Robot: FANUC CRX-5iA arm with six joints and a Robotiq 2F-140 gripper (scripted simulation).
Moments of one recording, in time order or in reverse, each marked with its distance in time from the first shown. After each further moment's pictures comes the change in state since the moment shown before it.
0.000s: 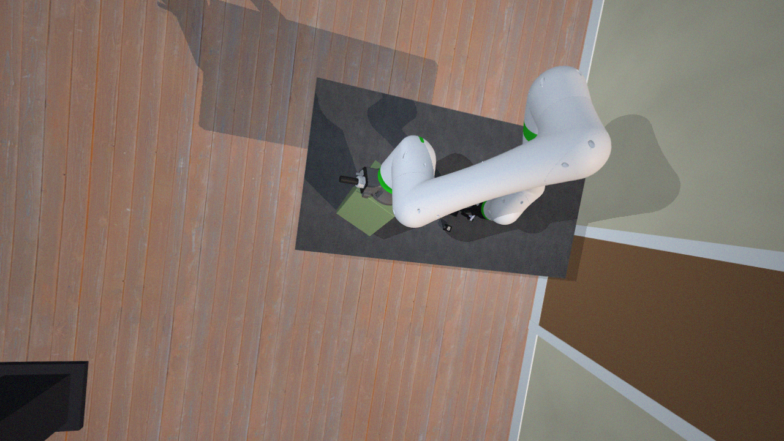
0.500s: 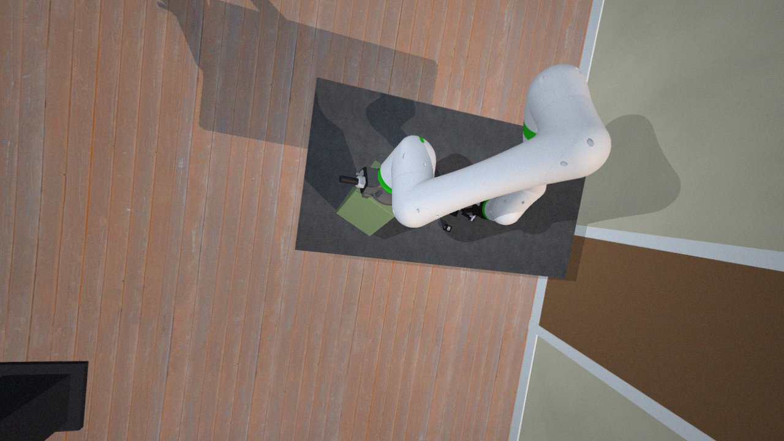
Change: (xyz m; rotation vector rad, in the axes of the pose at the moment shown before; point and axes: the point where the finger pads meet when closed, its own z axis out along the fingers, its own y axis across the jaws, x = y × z) arm 0.000 0.000 -0.007 0.000 0.000 0.000
